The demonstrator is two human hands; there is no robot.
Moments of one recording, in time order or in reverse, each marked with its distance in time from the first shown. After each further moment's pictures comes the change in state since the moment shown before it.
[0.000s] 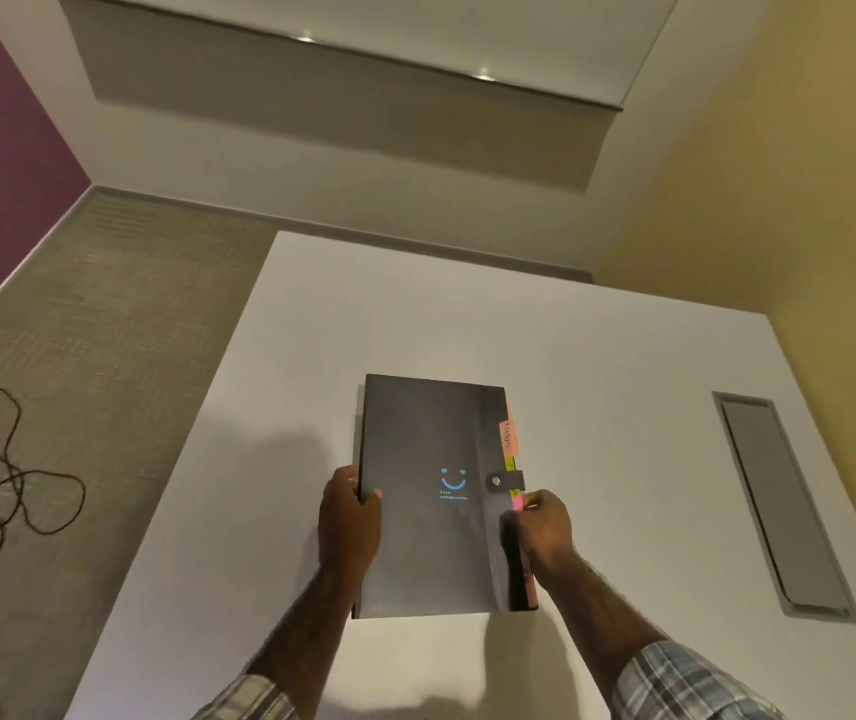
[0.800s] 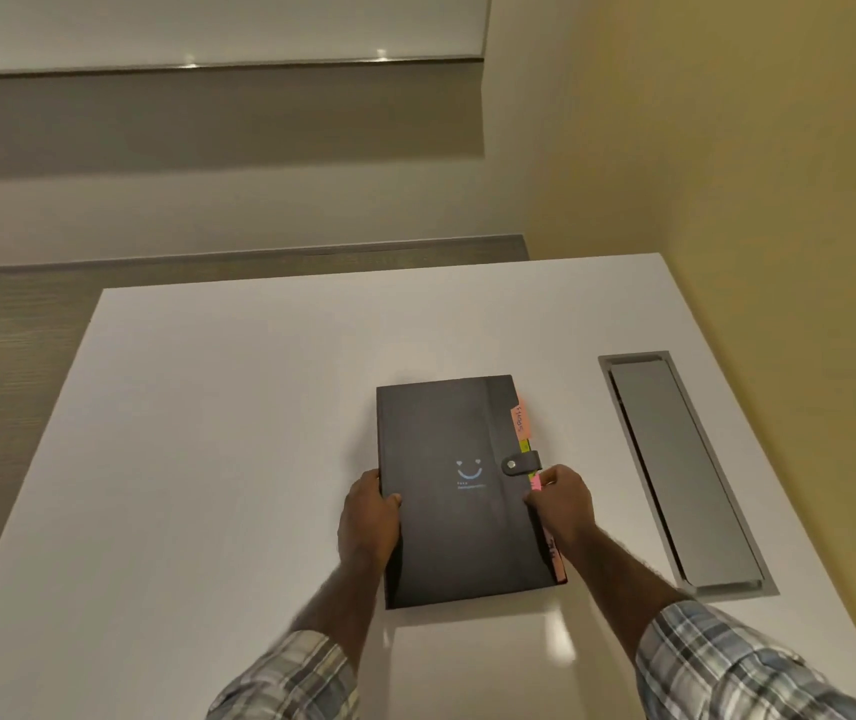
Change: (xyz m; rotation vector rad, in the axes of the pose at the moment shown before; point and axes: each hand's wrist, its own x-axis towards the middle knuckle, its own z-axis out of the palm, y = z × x) left_hand -0.032 0.118 0.255 0.317 -0.242 0.065; right_hand 0.178 0.086 -0.206 -0.022 0.039 0.040
